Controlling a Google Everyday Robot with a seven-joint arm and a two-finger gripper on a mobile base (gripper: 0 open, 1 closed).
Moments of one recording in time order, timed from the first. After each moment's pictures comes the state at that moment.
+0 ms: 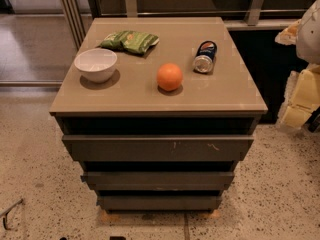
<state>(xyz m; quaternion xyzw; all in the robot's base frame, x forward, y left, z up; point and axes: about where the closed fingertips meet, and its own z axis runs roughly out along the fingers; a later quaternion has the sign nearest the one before) 0.439 -0.215 0.982 -0.60 0.78 -0.04 0.17</state>
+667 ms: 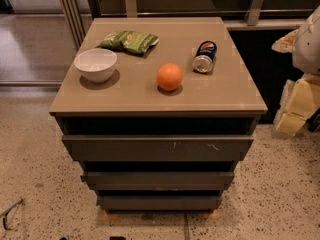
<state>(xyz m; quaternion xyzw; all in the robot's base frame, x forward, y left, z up) 0.439 -0.215 0.966 -0.60 0.78 -0.03 0.18</state>
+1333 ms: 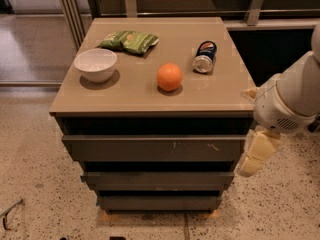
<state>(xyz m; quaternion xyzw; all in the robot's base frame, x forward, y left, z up) 0.435 -0.184 0.854 -0.61 0.77 0.02 0.19</state>
